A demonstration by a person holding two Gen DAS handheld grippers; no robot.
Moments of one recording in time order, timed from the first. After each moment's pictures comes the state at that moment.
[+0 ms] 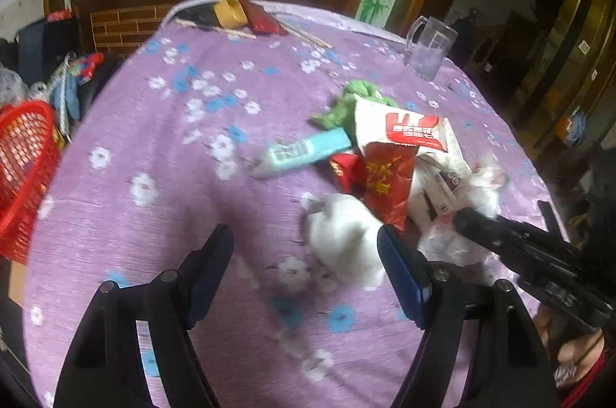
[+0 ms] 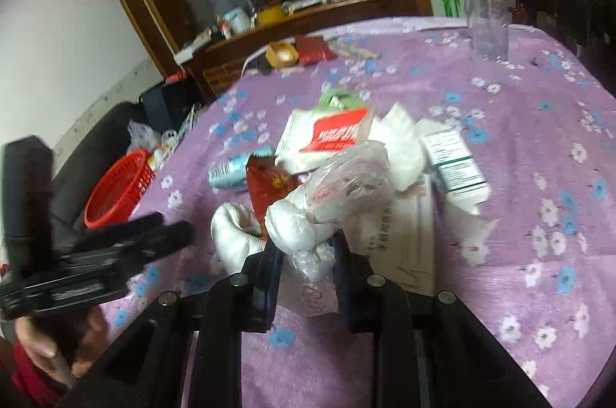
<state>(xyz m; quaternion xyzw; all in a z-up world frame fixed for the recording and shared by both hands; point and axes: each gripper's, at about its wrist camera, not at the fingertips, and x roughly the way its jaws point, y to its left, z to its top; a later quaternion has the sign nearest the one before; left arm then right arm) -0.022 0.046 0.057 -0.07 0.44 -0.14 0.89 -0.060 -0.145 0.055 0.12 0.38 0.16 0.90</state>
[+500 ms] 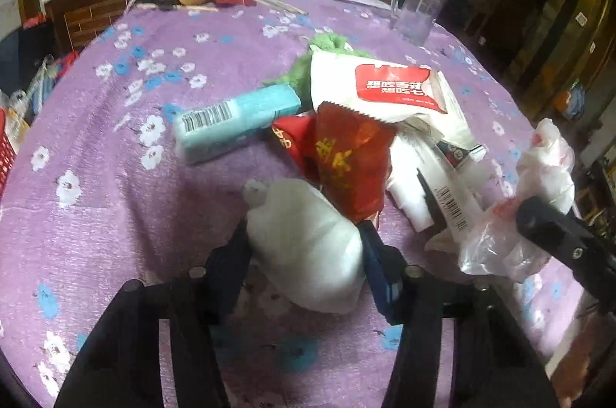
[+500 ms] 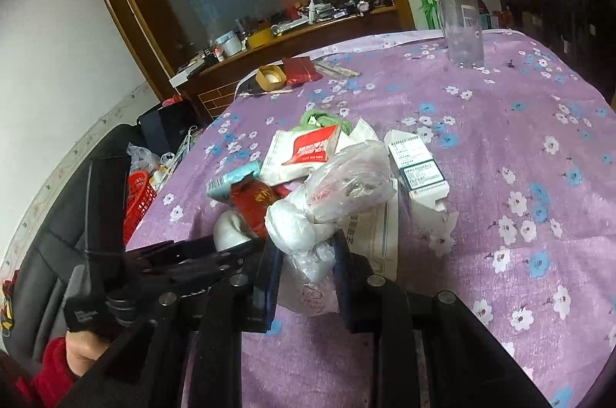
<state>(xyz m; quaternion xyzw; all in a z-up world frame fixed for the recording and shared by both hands) -0.007 -0.004 0.022 -0.03 0.45 -0.15 0.88 -0.085 -0.167 0.064 0.14 0.36 0.15 0.91</state>
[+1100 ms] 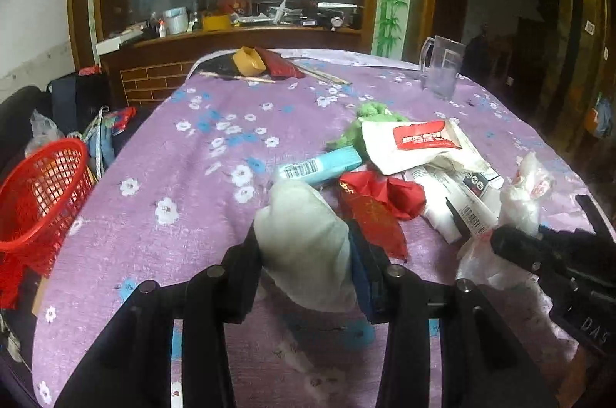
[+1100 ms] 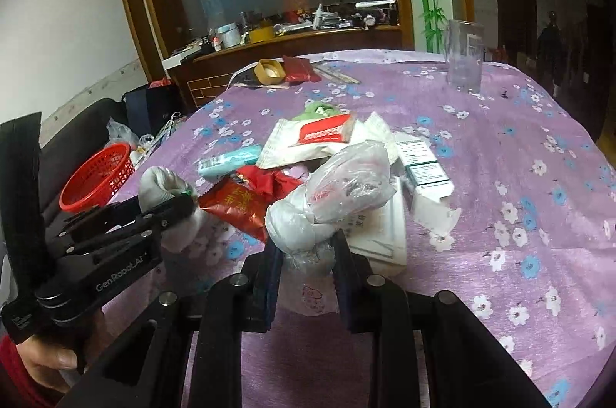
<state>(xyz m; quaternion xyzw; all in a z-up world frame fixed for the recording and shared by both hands) -0.052 0.028 0.049 -0.01 0.33 -0.07 0.94 -0.098 -0.129 0.051 0.06 0.34 0.12 0.93</state>
